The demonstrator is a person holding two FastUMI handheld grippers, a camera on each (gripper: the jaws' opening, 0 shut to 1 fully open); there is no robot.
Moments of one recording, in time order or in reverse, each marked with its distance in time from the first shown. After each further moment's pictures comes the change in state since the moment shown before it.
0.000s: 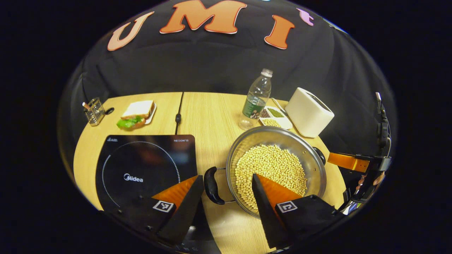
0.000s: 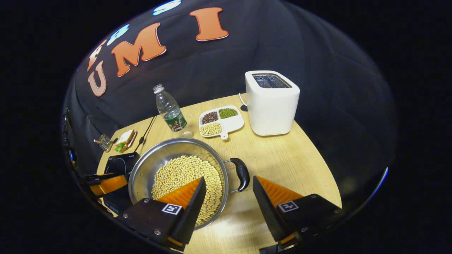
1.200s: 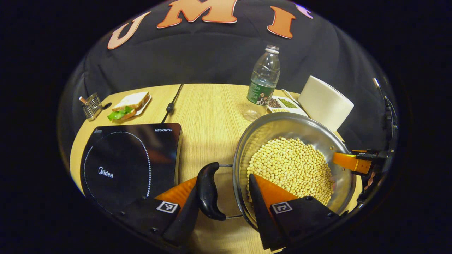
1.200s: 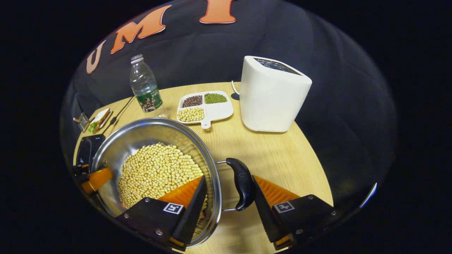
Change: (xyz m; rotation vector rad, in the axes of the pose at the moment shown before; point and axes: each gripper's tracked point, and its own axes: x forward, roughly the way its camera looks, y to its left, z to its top) left arm 0.068 -0.009 -0.017 0.056 -0.060 0.100; right arm 0.069 -0.032 -0.018 -0.164 0.043 -0.165
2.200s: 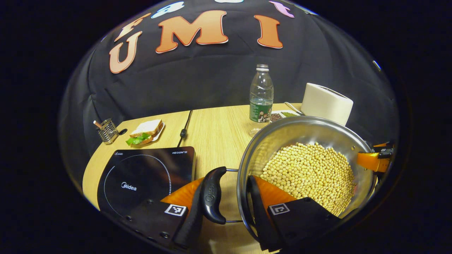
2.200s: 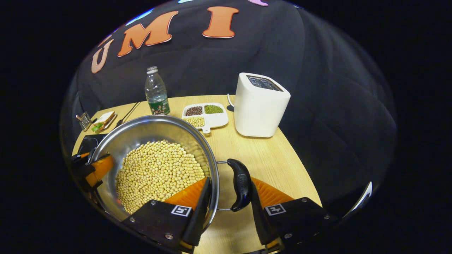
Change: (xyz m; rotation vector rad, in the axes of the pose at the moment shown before) left arm -0.033 0.014 0.027 0.093 -0.182 0.096; right arm -0.070 0.000 0.001 0.022 -0.107 -0.023
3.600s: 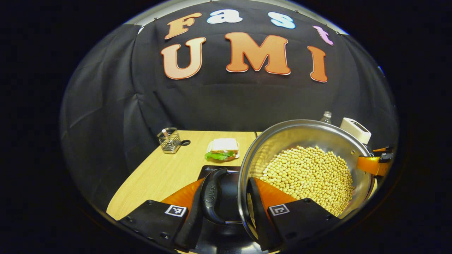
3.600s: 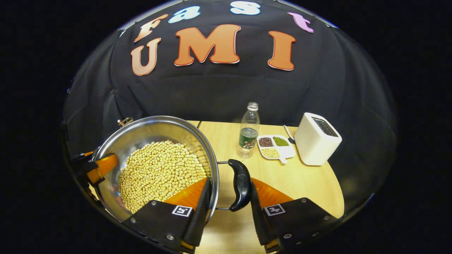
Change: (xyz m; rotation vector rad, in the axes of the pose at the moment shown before) left arm -0.123 0.242 0.045 -0.110 -0.128 0.227; right arm -0.090 0.221 0.067 -0.105 -0.149 0.234
